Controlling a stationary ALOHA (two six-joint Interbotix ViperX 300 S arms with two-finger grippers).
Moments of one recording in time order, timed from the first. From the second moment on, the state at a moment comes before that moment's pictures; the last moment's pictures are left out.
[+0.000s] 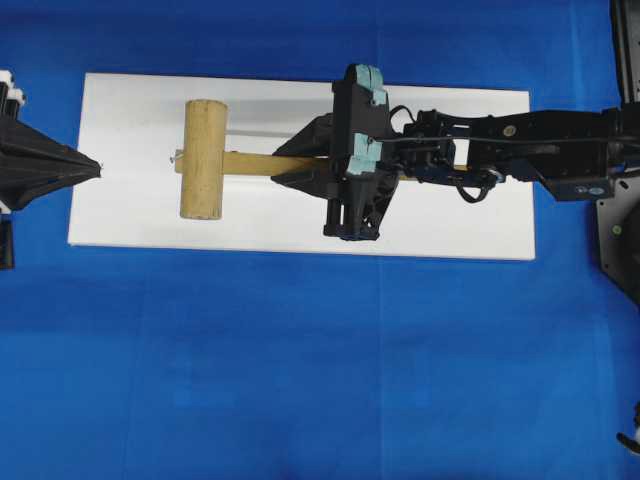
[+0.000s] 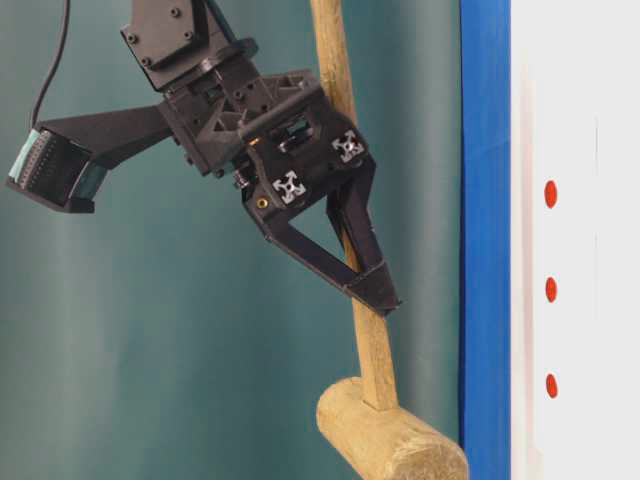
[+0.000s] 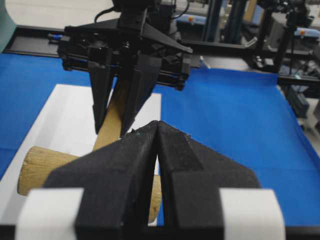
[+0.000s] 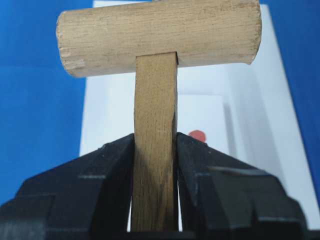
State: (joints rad) left arm 0.00 -0.98 1.22 -0.02 -0.24 -0.08; right arm -0.08 0.00 0.57 0.21 -0.13 -0.10
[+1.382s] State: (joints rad) left arm 0.01 -0.98 1.22 -0.02 -0.24 -0.08; right arm -0.04 -0.02 0.60 0.28 -0.52 -1.15
